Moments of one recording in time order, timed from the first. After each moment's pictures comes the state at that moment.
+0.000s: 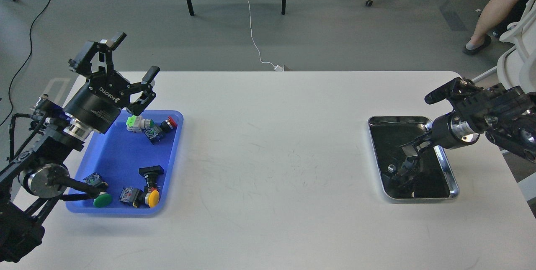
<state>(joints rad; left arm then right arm) -0.28 0.51 -1.12 -1.25 0.42 -0.49 -0.36 1.22 -0.52 -0.55 0.70 -1.45 0.35 0.49</state>
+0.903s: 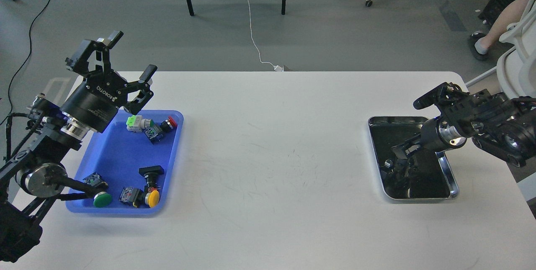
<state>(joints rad) -0.27 0.52 -1.13 -1.25 0.42 -0.49 -0.36 1.19 -0.46 -0.56 0.66 -1.44 0.33 0.49</state>
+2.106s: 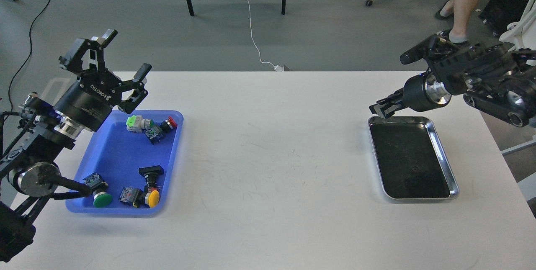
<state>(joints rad) -0.27 0.54 -1.14 -1.25 0.42 -0.49 -0.36 1.44 -0.45 -0.55 0.81 -1.36 0.35 0.49</state>
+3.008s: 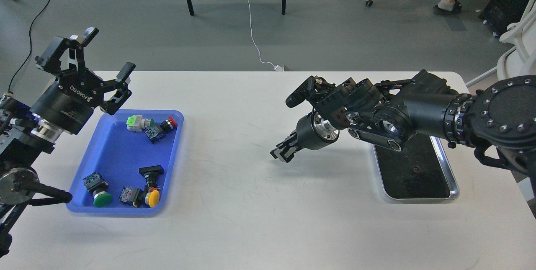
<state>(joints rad) -0.19 0.62 -1.21 -1.33 0.42 -0.49 -0.36 1.38 0.00 -0.62 0.74 -1.21 0.32 0.49</state>
